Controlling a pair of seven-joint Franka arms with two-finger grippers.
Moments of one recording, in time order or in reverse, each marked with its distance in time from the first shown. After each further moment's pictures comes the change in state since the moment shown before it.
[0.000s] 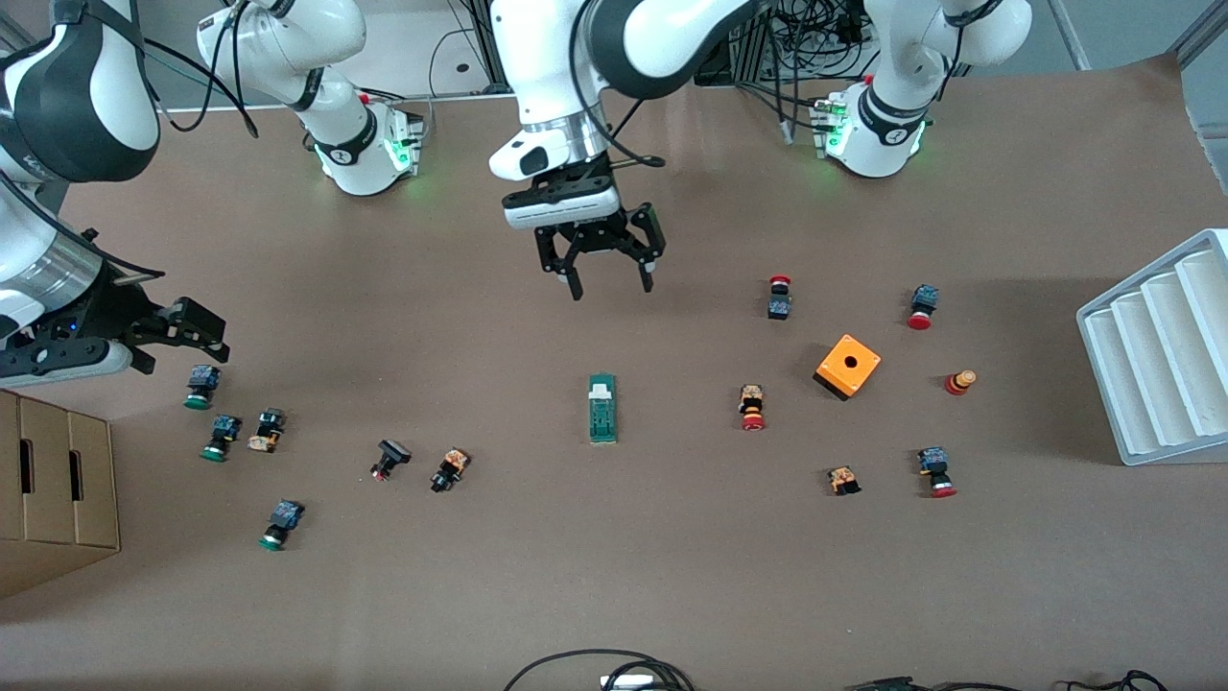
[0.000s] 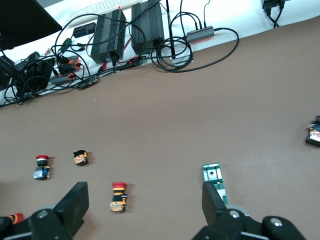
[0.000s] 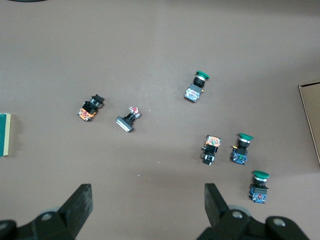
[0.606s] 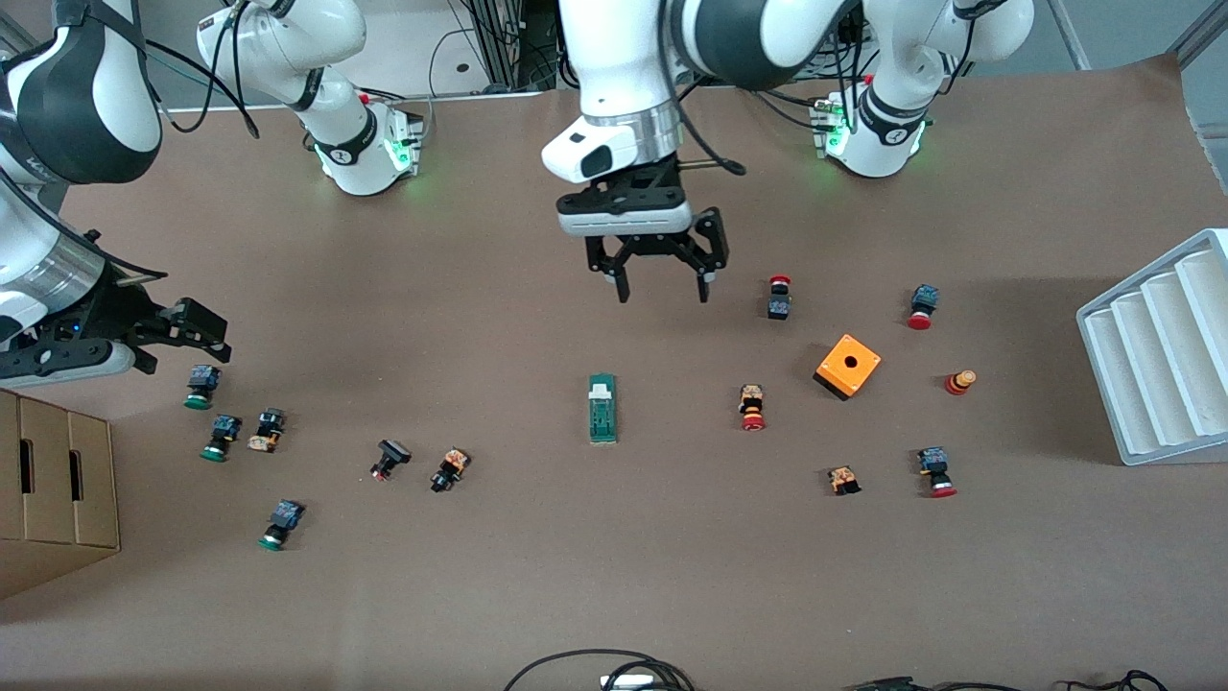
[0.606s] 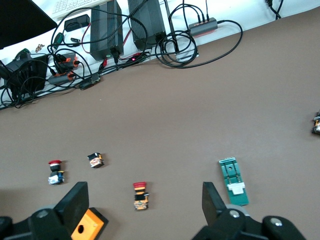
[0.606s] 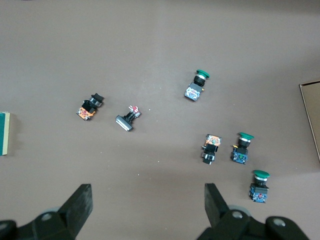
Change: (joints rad) left arm 0.101 -0.109 0.068 0.001 -0.212 0.032 0.299; right arm 0.000 0.003 0.000 -0.005 0.000 0.001 0.000
